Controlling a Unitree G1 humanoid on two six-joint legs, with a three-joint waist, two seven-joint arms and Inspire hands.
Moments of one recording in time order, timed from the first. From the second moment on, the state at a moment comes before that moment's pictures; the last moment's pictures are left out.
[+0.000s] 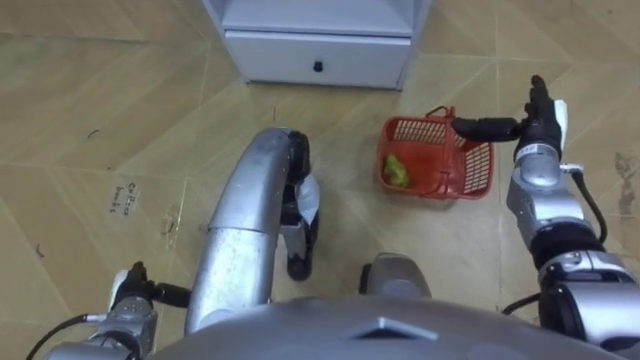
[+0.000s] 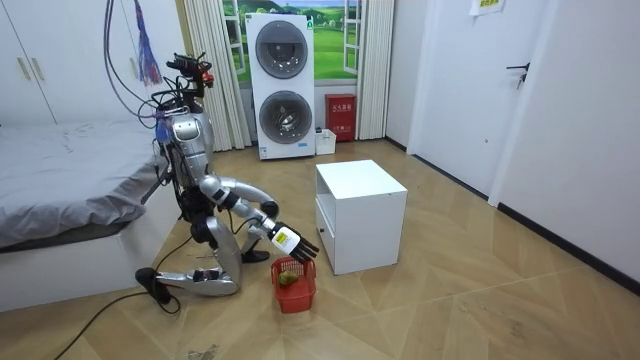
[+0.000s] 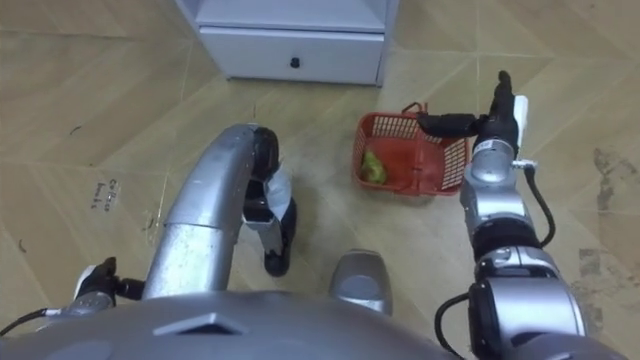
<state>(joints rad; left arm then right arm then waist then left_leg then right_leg) -0.01 0.30 -0.18 1.37 -0.13 -0.05 0.20 -0.26 -0.28 0.00 0.93 0.09 -0.03 -0.28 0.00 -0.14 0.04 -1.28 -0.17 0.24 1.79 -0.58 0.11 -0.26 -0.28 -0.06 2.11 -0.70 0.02</state>
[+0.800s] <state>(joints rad) -0.04 0.29 -0.25 1.38 -0.13 0.00 0.12 -0.34 -0.35 0.10 1.20 0.23 -0.03 -0.16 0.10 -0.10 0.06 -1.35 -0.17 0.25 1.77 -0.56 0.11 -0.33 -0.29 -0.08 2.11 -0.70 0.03</state>
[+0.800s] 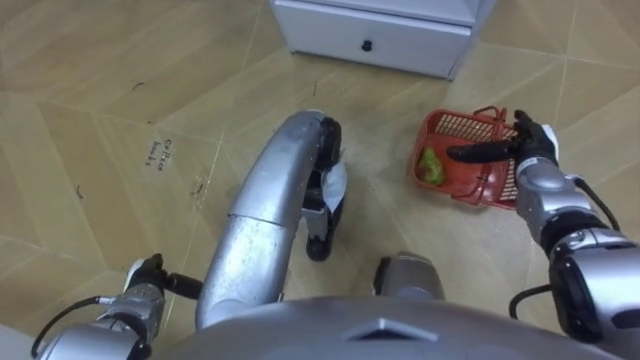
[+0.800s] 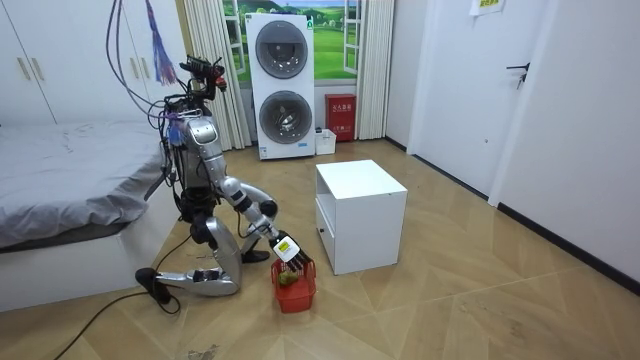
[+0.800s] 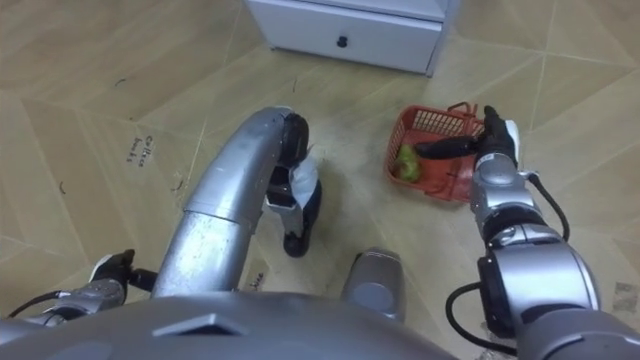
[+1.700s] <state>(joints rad) -0.02 0.26 -0.28 1.39 -0.13 0.00 0.10 -0.33 -0.36 0.13 1.32 0.31 -0.02 -0.12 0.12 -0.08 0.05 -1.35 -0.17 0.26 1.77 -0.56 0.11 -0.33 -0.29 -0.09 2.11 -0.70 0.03</state>
